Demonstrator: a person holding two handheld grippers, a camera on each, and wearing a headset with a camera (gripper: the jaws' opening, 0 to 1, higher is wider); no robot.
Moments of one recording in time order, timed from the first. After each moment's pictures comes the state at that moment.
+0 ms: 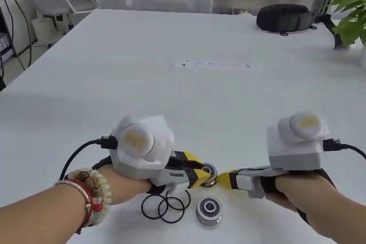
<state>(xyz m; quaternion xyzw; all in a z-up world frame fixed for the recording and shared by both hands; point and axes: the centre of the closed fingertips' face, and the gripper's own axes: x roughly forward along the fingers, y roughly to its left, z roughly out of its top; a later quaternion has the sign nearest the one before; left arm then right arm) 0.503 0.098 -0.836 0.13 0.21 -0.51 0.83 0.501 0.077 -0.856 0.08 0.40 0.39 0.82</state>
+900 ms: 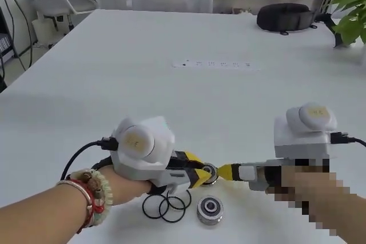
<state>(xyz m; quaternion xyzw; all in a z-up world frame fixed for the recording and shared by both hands) 0.503 0.097 -0.836 0.13 0.21 -0.51 0.83 0.498 0.083 -0.842 0.12 0.40 0.40 0.82</state>
